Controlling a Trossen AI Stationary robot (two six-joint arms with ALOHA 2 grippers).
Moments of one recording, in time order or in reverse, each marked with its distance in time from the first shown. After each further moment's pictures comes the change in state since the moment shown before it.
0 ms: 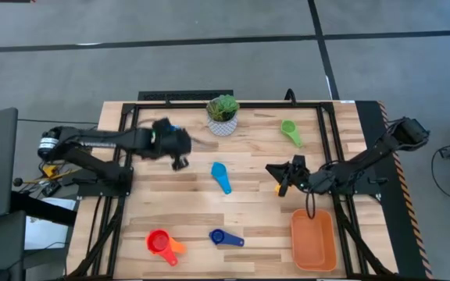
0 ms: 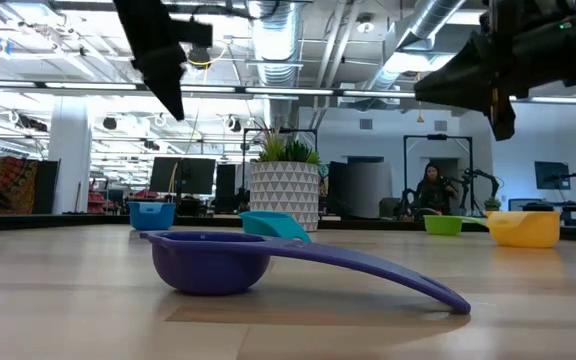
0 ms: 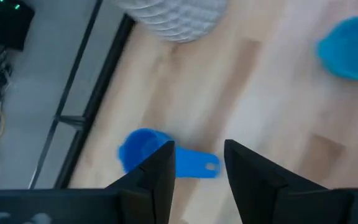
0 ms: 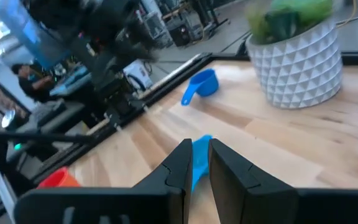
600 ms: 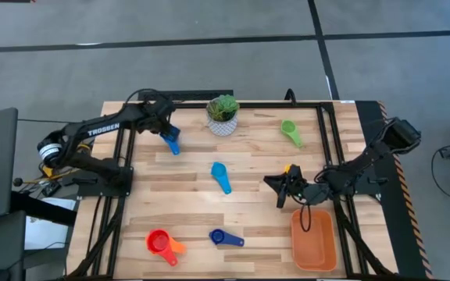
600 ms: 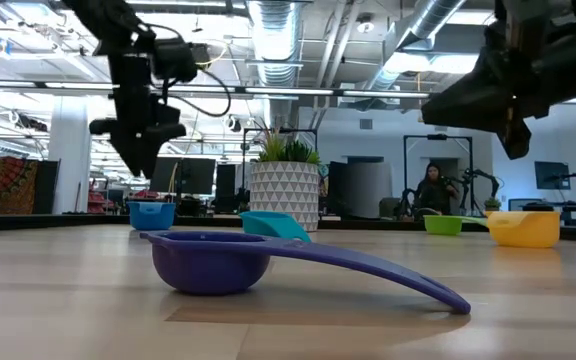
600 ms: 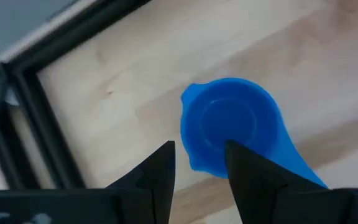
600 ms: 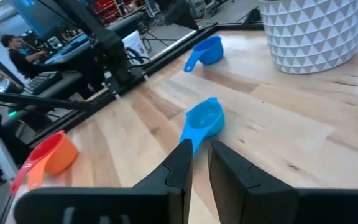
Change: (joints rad) left arm 0.583 -0.002 -0.240 0.187 0.269 -0.196; right arm 0.084 0.149 0.013 -0.003 0.031 0.087
